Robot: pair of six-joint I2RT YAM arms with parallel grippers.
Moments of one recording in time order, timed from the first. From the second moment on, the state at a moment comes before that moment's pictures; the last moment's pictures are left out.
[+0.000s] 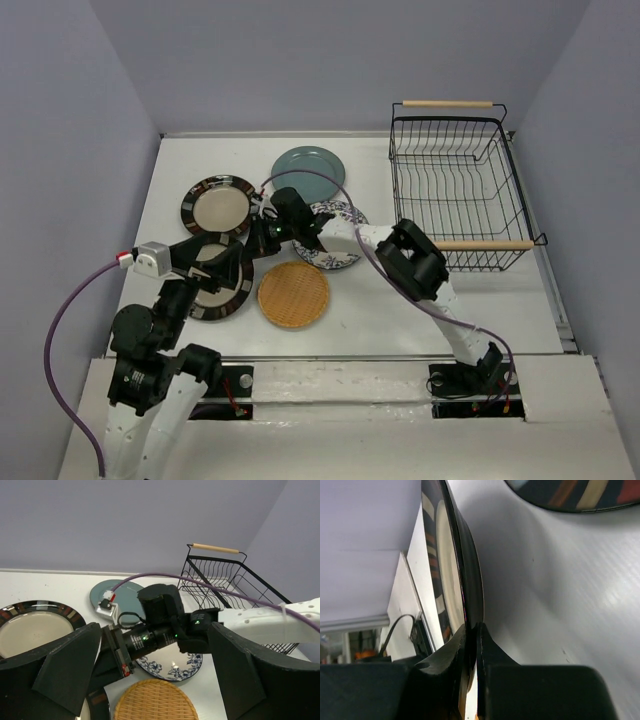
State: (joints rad) left arm -0.33 0.16 0.61 -0.24 0.02 -0.32; right arm 0.88 2.40 1.82 0.09 -0.64 0.78
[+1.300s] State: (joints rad) left arm -0.49 0.05 0.61 -0.25 -0.01 -0.34; right arm -0.14 1.45 1.62 -0.43 0.18 0.21
